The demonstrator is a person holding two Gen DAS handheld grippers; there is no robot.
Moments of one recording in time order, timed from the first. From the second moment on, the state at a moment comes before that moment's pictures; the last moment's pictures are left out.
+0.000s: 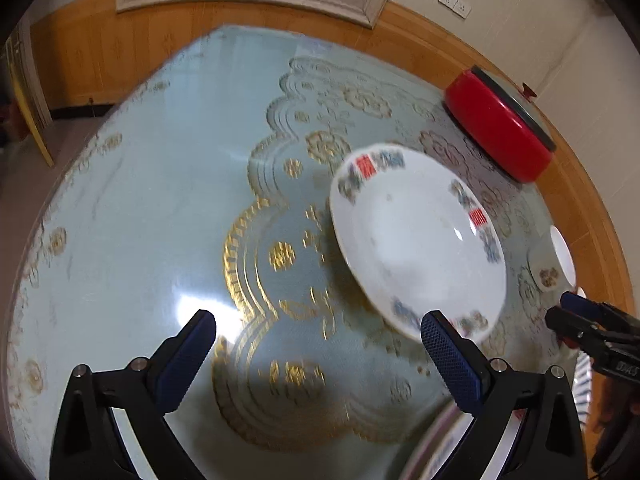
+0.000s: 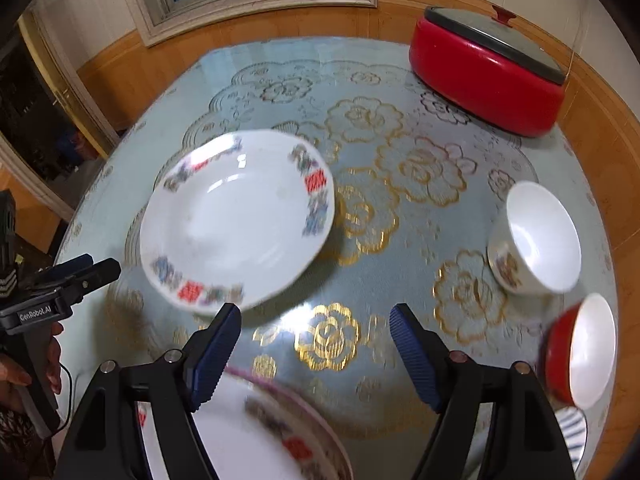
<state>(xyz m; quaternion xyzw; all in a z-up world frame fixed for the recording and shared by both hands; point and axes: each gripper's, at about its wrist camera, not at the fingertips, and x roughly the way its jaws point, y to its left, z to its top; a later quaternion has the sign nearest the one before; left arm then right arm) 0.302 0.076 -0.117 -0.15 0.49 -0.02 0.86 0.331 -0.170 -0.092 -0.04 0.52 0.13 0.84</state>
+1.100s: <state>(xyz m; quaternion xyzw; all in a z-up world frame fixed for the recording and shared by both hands) 0.383 0.077 -0.148 -0.18 0.52 -0.05 0.83 0.451 -0.170 -0.160 0.10 0.60 0.19 0.77</state>
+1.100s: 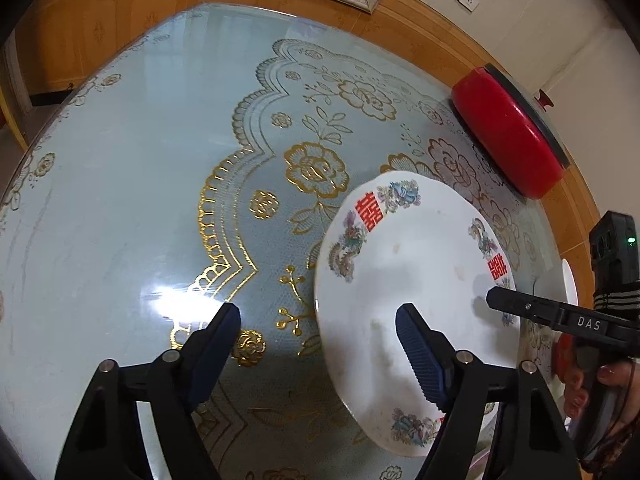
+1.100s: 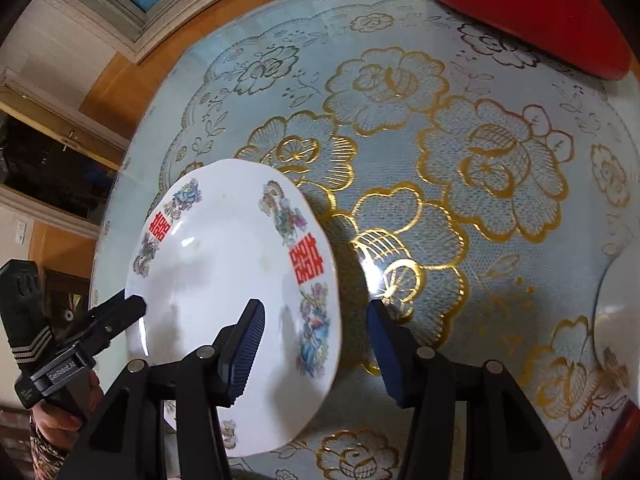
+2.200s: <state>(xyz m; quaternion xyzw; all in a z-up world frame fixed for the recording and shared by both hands) 0.378 0.045 -0.152 -0.10 0.50 -0.06 0.86 0.456 -0.157 -0.165 0.07 0.58 0.18 0.79</state>
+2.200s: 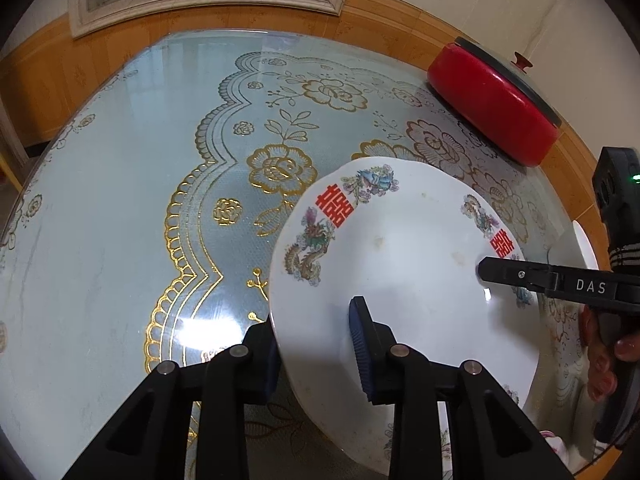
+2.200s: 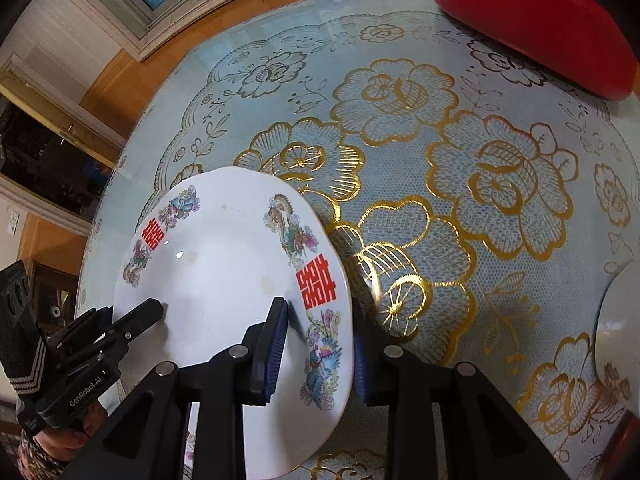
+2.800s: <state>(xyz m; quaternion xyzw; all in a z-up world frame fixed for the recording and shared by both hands) 0.367 0.032 -0.138 -0.08 0.48 -0.06 0.87 0.444 -0.165 -0.155 0.08 0.57 0.16 0.80</state>
